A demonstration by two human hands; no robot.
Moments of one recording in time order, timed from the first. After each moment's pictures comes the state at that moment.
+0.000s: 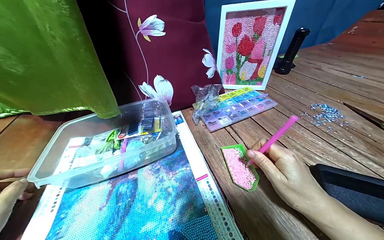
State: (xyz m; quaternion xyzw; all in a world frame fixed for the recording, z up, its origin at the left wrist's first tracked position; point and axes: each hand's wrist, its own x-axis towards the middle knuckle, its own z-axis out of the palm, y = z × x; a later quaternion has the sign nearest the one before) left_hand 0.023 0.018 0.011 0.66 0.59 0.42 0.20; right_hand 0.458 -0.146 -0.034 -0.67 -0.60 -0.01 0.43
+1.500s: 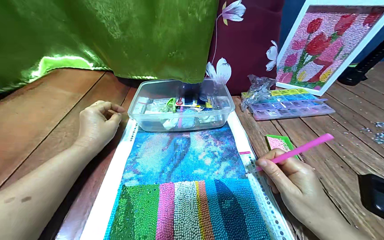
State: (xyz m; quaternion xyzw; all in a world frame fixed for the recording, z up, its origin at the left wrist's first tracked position) left_hand 0.020 0.021 0.008 0.72 0.58 0.36 0.06; right_hand 0.388 -0.152 -0.038 -0.54 -0.65 0.14 0.51
